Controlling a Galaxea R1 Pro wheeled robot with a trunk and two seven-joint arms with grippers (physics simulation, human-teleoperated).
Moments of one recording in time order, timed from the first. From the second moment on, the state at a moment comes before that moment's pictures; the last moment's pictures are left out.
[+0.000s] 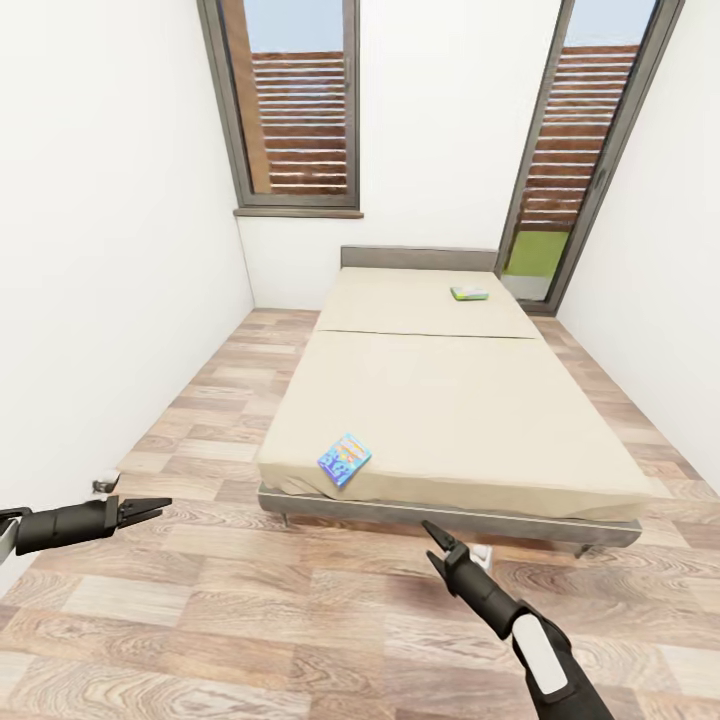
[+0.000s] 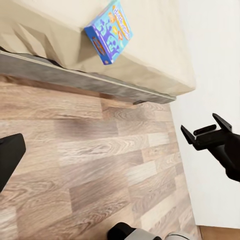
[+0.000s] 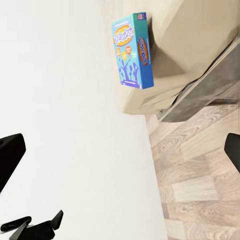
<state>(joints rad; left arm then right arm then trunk) -0.77 0.59 0.06 -0.51 0.20 0.67 -1.39 -0.41 0.08 -0.33 -0.75 -0.73 0.55 0.71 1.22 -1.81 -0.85</state>
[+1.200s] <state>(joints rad) -0.77 0.59 0.06 -0.51 0.20 0.67 -1.39 -0.42 0.07 -0.34 -0.75 -0.73 0.54 0.72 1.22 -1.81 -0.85</state>
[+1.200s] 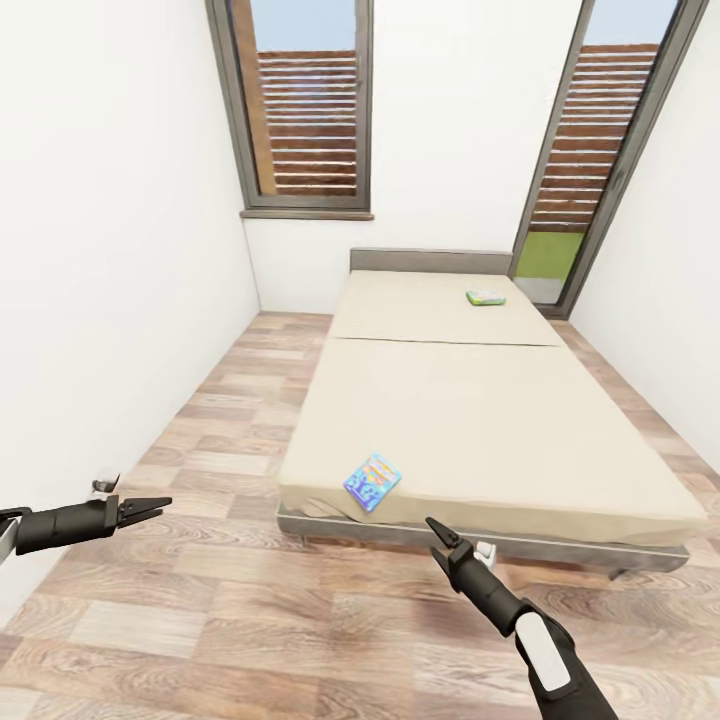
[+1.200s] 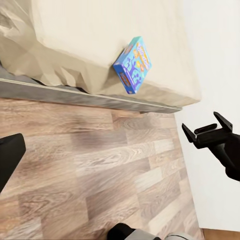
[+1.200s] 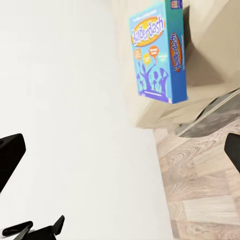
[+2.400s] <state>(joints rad) -0.77 0.57 0.06 -0.51 0.20 0.67 -1.40 -0.42 0.06 -0.34 -0.74 -0.72 0.54 0.71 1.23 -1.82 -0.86</state>
